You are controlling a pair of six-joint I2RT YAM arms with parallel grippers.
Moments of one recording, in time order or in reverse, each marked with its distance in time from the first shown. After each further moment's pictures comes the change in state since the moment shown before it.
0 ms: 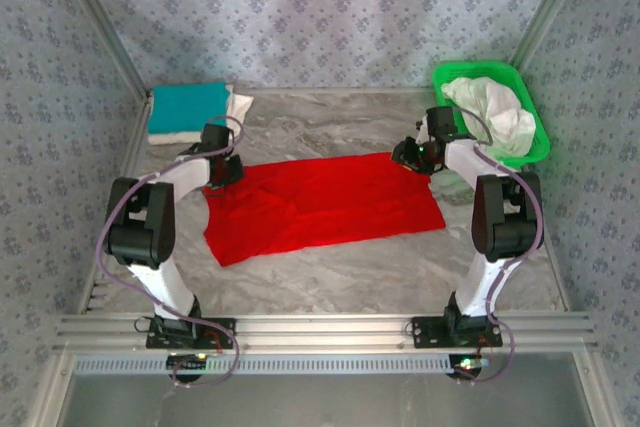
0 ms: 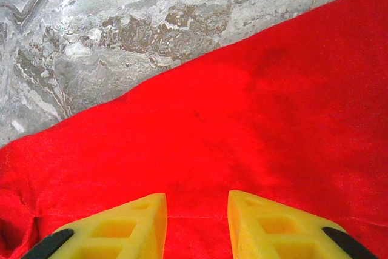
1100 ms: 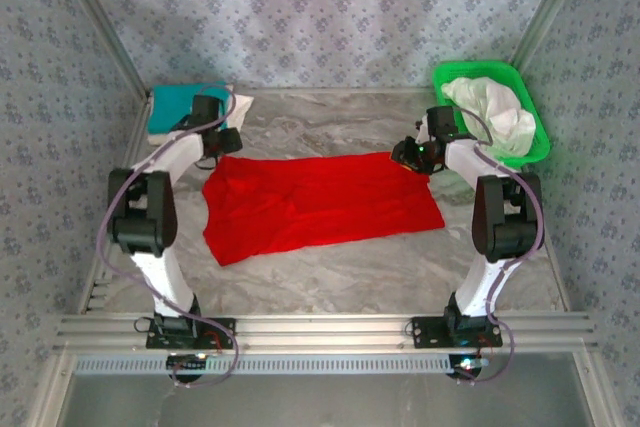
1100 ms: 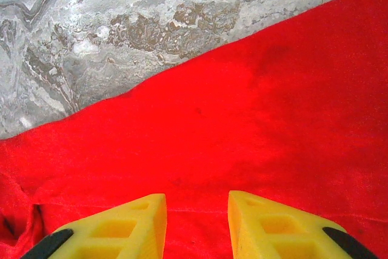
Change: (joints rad) left arm 0.057 0.027 0.246 -0.093 -0.051 0.098; right arm 0.000 -0.007 -0.002 0.001 -0.018 0.000
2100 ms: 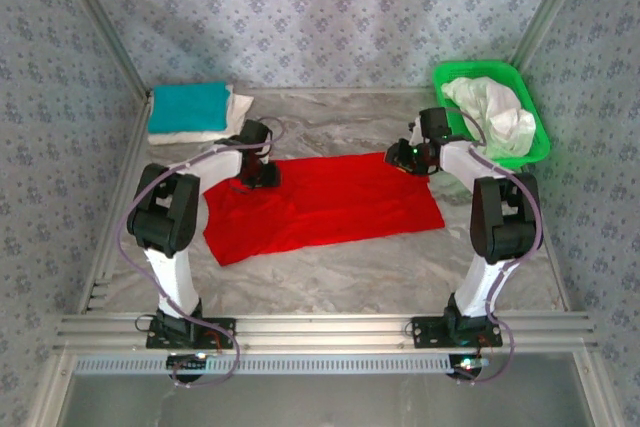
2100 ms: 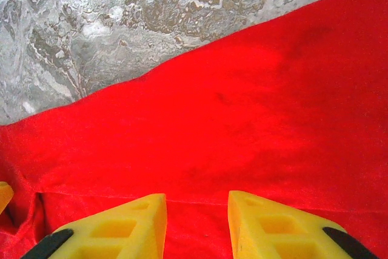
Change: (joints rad) left arm -0.254 0.113 -0.064 -0.097 0.195 0.024; right arm 0.039 -0.006 -0.014 0.011 0.004 0.000
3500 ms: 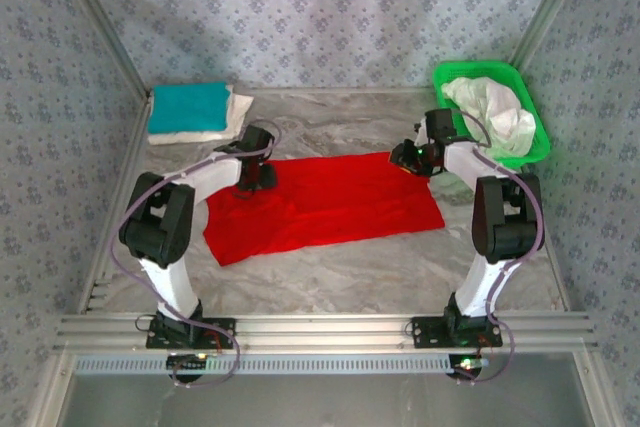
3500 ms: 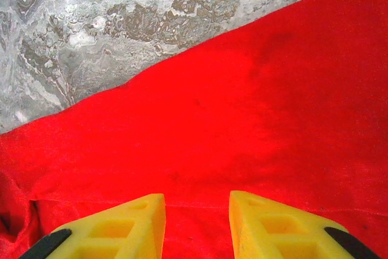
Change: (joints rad) left arm -0.037 -0.076 -0.085 0.032 -0.233 -0.153; right arm -0.032 0.001 -0.012 0.004 -0.004 0.000
